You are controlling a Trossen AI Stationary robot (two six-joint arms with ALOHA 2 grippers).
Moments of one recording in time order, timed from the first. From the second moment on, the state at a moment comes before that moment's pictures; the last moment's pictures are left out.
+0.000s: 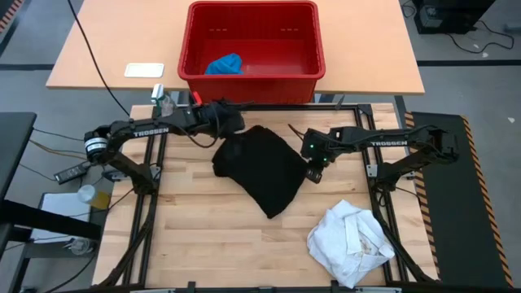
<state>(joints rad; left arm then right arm) 0.40 1.47 1.15 -0.48 0.01 0.23 -0.24 1.36 0.89 -0.74 -0.16 0.29</state>
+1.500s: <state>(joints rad) -0.22 2.01 1.27 -0.30 -0.18 0.36 0.04 1.06 0.89 -0.76 0.11 0.87</state>
